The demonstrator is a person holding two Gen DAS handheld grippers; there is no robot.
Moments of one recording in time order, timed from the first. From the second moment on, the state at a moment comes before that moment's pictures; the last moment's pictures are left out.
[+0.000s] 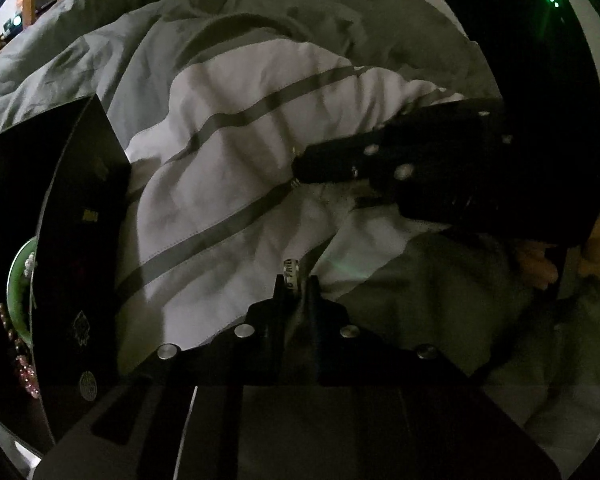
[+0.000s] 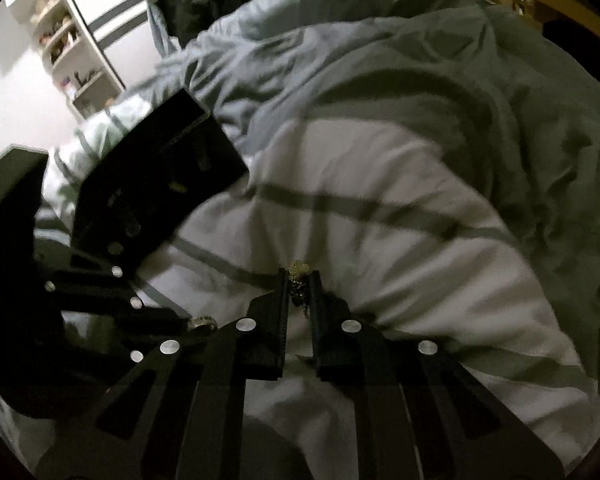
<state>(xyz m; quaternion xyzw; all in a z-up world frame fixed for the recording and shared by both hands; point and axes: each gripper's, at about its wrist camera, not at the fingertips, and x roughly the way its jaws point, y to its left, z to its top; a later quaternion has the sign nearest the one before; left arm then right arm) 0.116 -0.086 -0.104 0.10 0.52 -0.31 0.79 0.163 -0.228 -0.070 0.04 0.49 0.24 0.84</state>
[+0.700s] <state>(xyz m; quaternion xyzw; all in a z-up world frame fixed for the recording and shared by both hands) 0.107 -0.068 -0.050 0.08 0.48 -0.30 0.82 0.146 -0.254 -0.011 0.07 0.44 0.22 0.87</state>
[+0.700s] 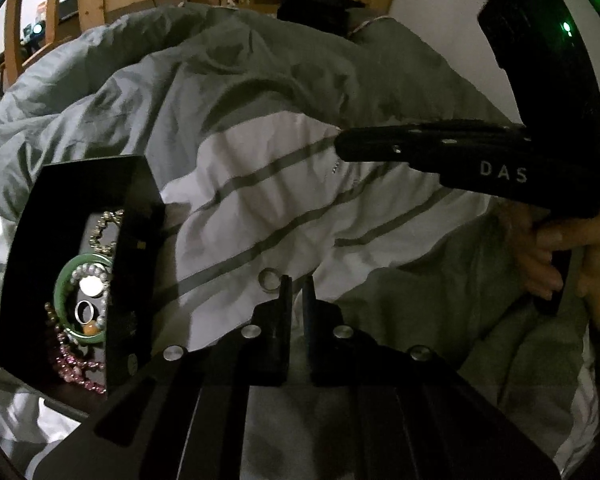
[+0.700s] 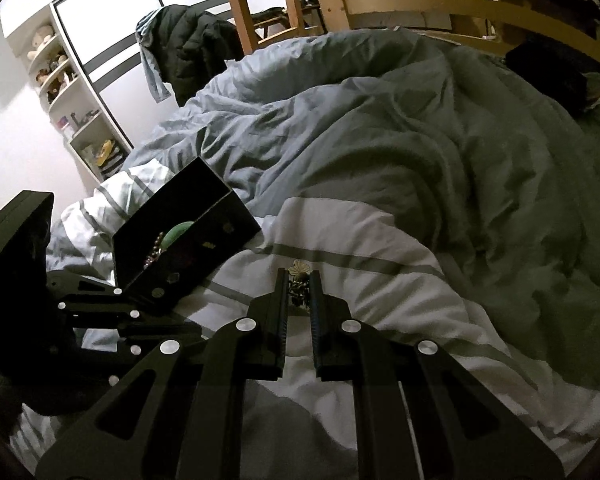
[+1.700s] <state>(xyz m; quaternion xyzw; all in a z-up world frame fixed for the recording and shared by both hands) 0.129 -0.082 -0.086 0.12 0.48 -0.29 0.82 0.132 -0.256 -0.016 0.08 0.43 0.21 0.87</state>
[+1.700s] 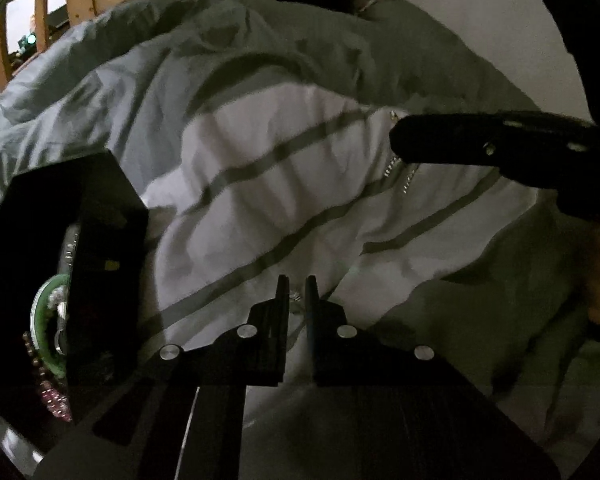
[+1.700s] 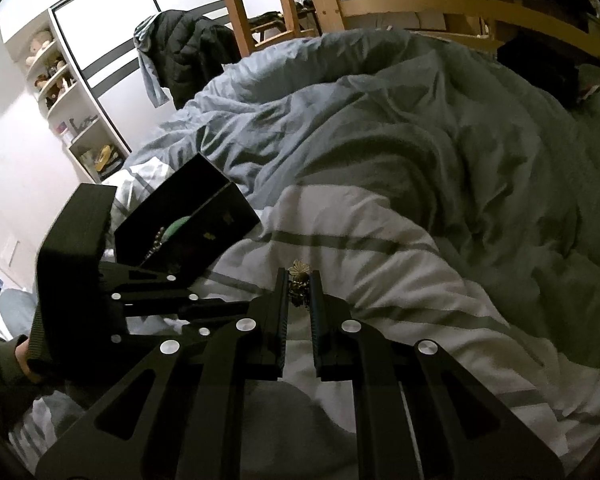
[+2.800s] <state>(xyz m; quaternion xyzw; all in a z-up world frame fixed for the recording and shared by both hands) 0.129 -0.093 -0.097 0.14 0.49 -0.28 0.81 0.129 -0.256 -0.019 0.08 0.43 0.22 0.87</state>
